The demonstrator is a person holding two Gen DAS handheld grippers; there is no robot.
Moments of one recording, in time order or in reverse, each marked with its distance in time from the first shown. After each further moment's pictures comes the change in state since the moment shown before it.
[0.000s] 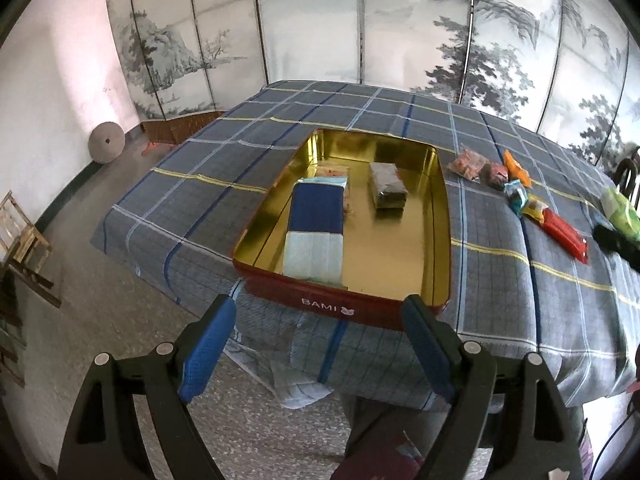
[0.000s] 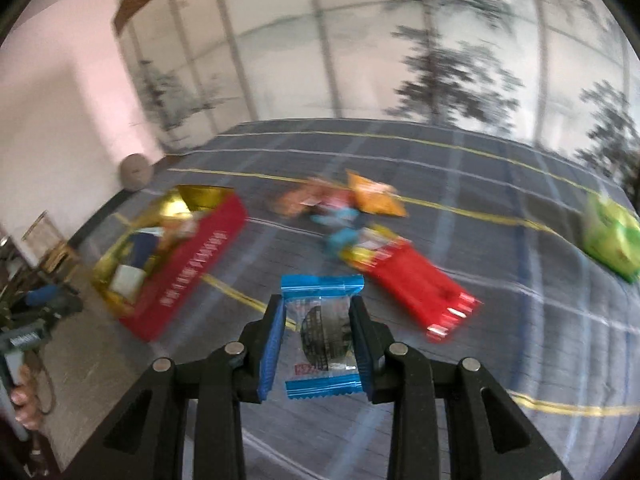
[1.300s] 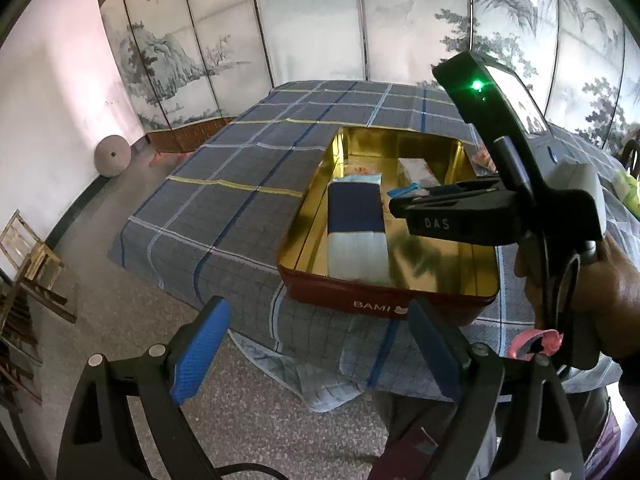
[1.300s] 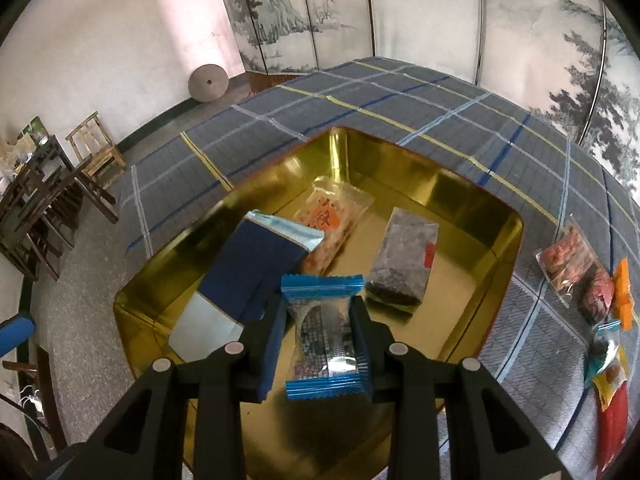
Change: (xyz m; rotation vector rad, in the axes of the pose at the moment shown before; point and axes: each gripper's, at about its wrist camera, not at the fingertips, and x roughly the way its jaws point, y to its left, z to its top) left arm 0.010 0.028 0.003 0.052 0.007 0.040; right arm 0.189 0.213 0.052 -0.277 0.240 0.162
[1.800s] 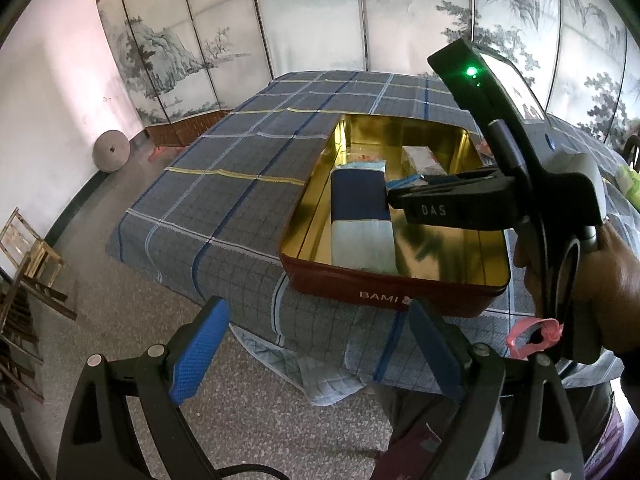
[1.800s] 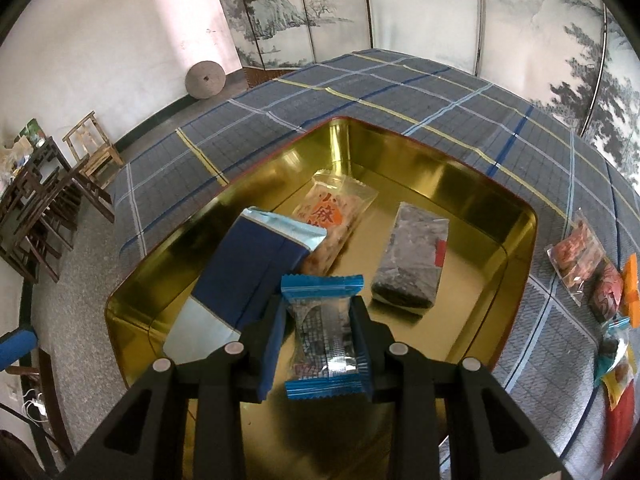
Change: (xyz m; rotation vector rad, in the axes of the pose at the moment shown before) left arm 0.007 0.001 -0.004 0.004 0.028 0.002; right arm 0.012 0.001 0.004 0.017 0.018 0.000
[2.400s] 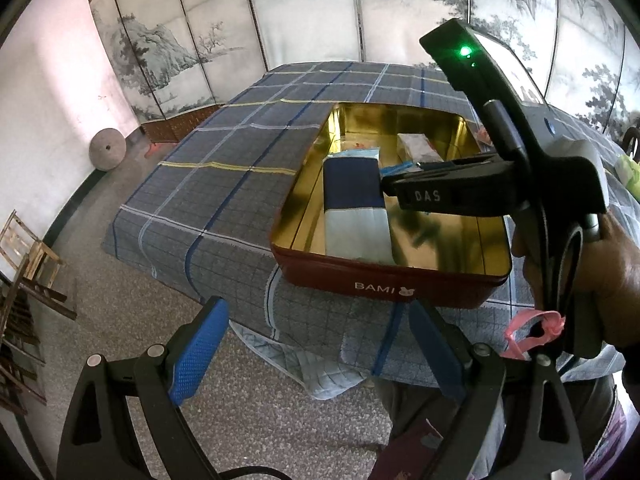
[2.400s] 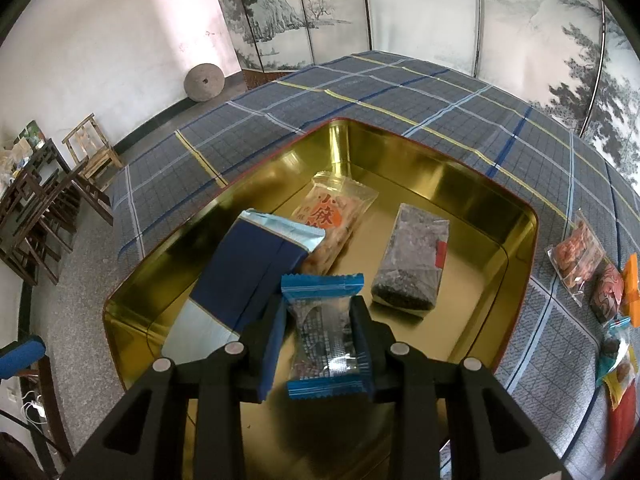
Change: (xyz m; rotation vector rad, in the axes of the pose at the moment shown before) left arm 0.007 -0.004 -0.003 0.017 0.029 -0.007; right arm 0.000 0.000 0.000 0.005 -0.010 0.000
